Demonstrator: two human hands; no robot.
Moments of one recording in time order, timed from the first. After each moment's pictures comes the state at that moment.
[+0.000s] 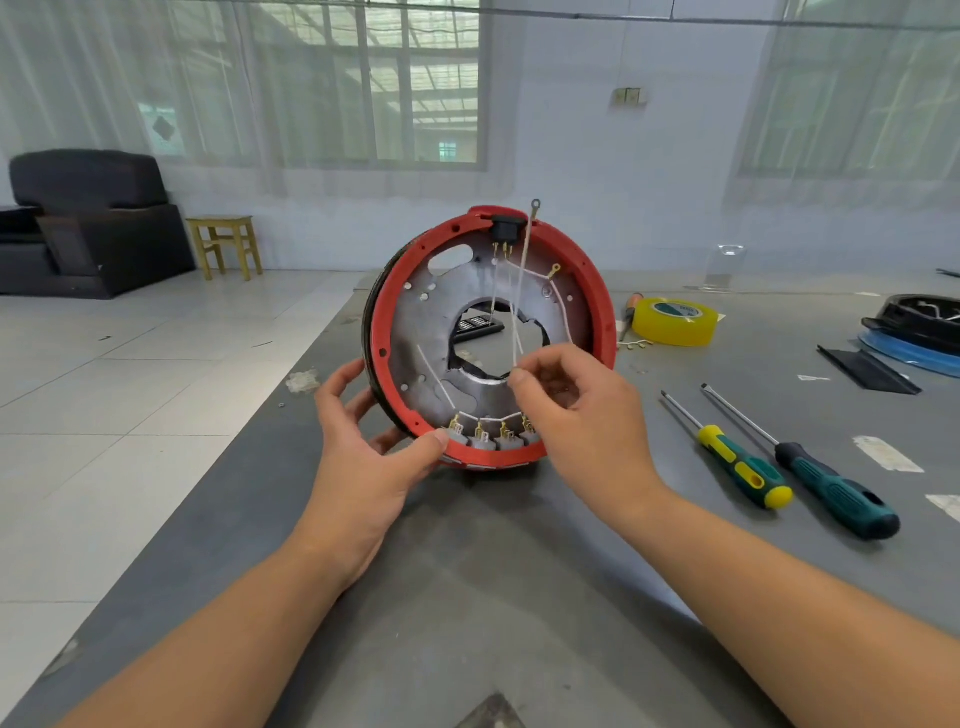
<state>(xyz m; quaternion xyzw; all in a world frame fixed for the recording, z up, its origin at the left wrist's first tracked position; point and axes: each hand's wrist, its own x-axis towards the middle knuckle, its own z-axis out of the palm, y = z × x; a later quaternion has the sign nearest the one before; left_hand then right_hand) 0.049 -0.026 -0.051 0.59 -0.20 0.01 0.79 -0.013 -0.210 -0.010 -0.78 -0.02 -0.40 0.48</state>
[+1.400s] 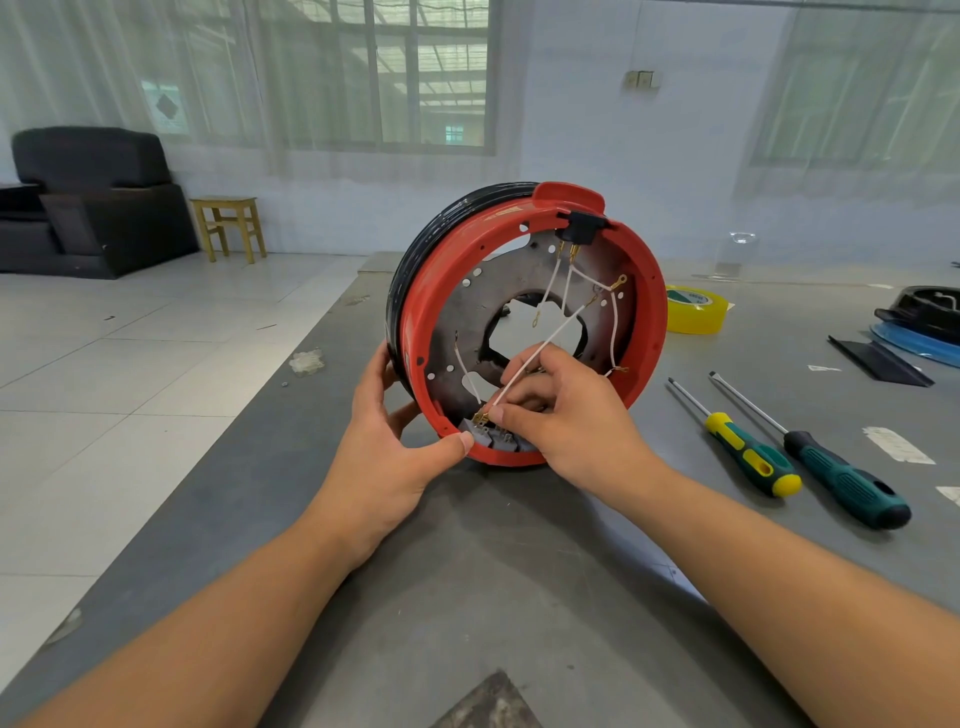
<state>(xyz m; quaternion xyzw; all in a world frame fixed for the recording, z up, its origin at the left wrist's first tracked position) 0.048 -0.025 -0.054 0.69 -0.26 0.01 0.68 -0.002 -0.218 -0.020 -0.86 -0.03 -0.23 0.45</state>
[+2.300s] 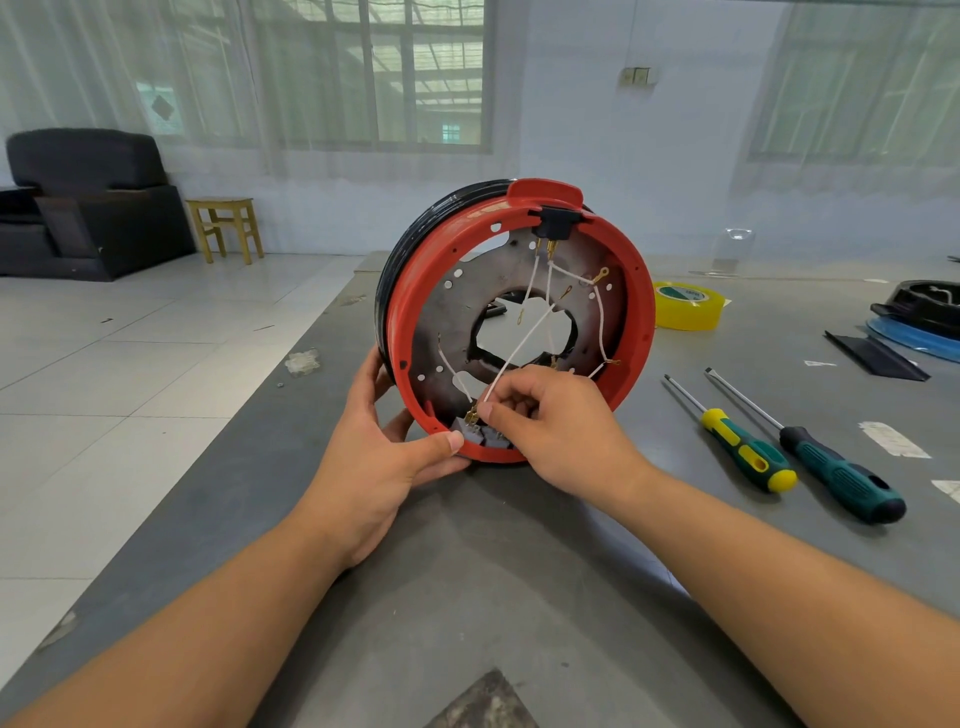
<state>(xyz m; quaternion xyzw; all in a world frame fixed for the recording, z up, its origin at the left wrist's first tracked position) 0.054 -0.028 -0.059 0.55 -0.22 -0.09 0.80 -0.004 -0.213 -0.021 -0.91 -0.04 -0.24 0.34</state>
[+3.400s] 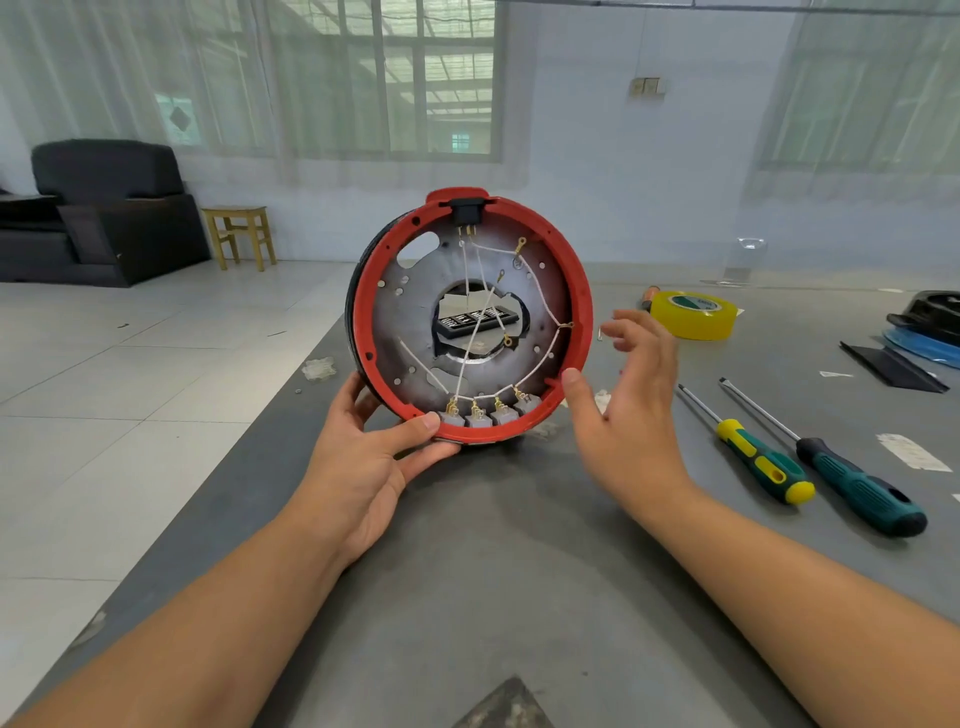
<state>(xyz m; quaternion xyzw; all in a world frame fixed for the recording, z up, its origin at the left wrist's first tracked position) 0.068 -0.014 -0.051 0.44 -0.12 -0.12 0.88 0.000 -0.239 -0.038 -0.82 0.02 -0.49 0.29</state>
